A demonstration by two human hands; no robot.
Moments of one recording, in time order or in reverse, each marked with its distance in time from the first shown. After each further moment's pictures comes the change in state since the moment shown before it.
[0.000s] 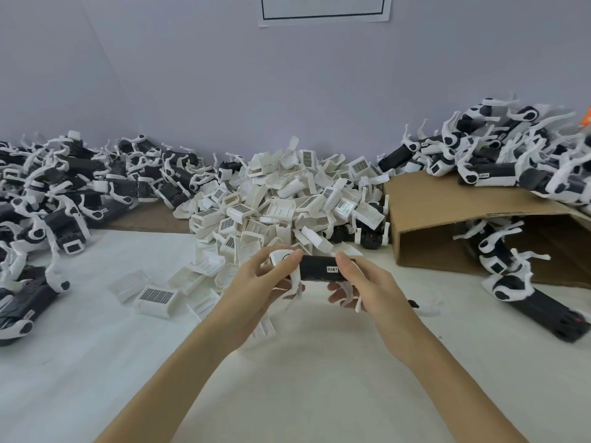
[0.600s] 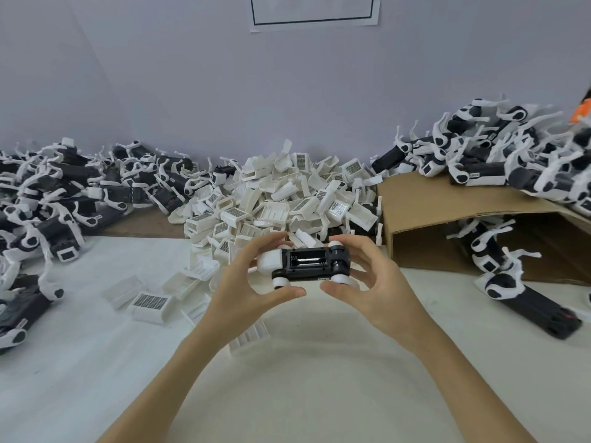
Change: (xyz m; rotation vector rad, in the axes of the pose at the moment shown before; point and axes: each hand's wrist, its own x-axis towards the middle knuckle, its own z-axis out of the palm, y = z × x) left_hand 0.002 -0.003 -0.013 0.627 0.034 0.536; right_hand 0.004 0.003 -0.022 -0.149 -0.067 -0.337
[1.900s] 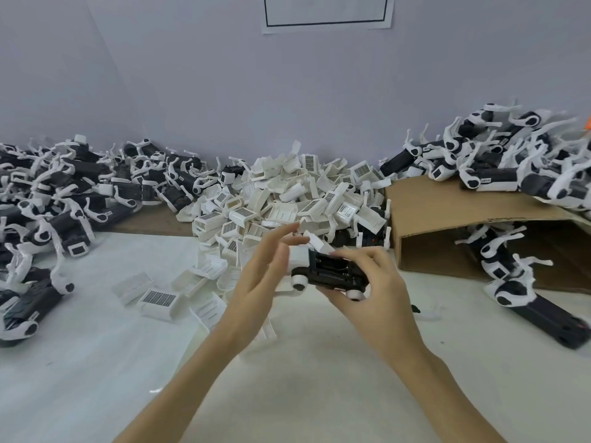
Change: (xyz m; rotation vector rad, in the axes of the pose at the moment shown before) left_hand -0.005 0.024 0.010 -0.273 0.003 -0.033; right_hand -0.006 0.004 0.025 -0.473 0.292 -0.269
